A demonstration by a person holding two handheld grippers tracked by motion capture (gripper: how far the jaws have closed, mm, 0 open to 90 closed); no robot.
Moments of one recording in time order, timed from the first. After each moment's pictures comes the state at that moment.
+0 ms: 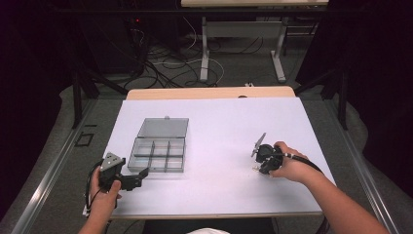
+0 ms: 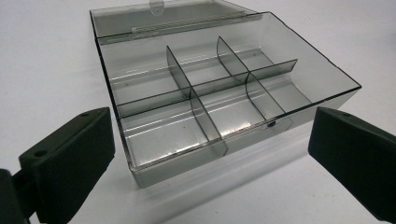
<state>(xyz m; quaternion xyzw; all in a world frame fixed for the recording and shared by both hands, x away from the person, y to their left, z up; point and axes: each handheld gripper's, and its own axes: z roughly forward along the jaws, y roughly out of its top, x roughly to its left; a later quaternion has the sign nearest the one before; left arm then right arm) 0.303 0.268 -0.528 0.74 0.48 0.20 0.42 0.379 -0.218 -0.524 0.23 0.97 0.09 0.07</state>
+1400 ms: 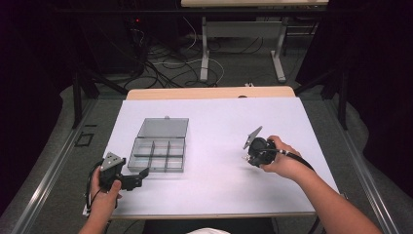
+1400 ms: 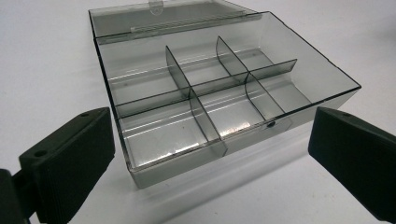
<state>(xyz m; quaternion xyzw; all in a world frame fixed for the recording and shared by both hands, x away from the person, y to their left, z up) 0.304 0.267 -0.529 0.74 0.48 0.20 0.42 0.382 -0.190 -0.499 0.23 0.95 0.17 0.10</state>
